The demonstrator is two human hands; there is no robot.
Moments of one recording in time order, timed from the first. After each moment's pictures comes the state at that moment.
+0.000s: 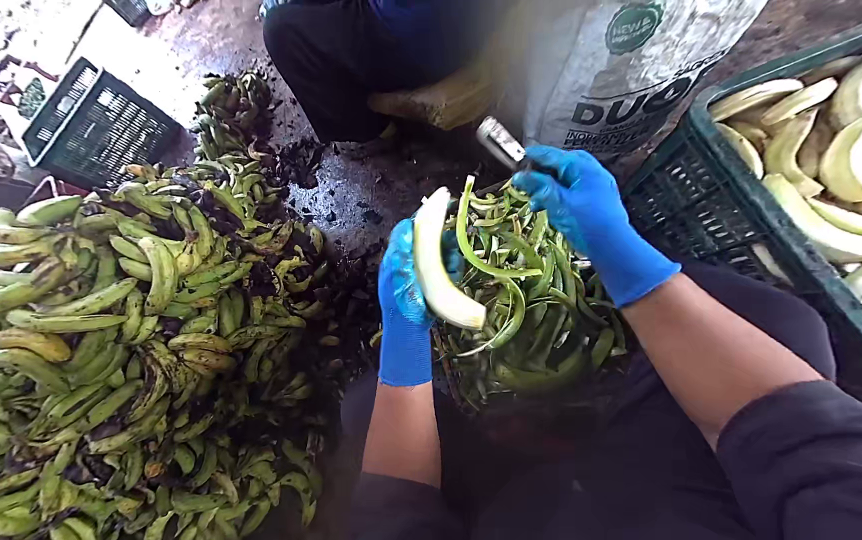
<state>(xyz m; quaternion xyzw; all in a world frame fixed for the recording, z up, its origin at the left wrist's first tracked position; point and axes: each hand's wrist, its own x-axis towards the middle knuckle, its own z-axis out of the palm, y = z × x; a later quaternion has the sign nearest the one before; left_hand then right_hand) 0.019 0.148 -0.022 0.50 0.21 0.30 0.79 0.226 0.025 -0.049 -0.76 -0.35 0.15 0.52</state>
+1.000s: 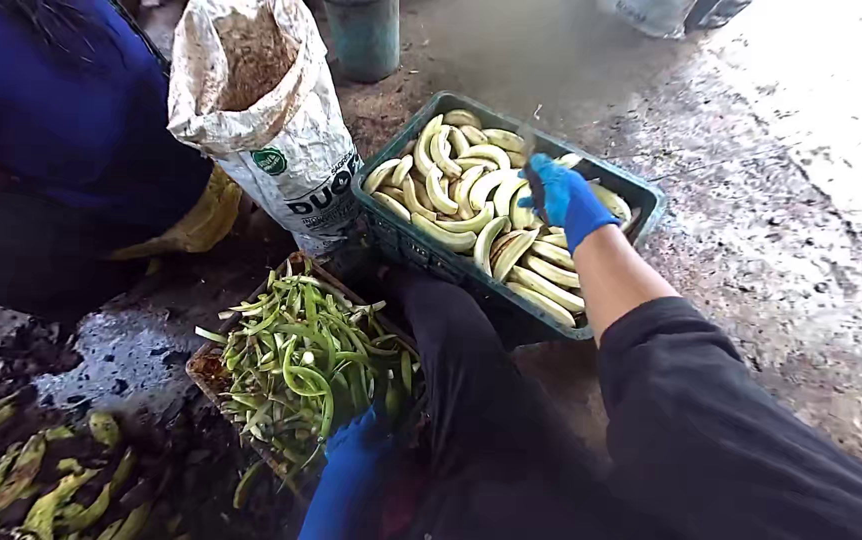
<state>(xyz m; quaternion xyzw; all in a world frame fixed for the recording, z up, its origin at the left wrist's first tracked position) 0.025 0.016 -0.142 0.86 0.15 -0.43 0.23 0.392 -0.341 -0.085 -0.75 0.20 0.09 0.62</state>
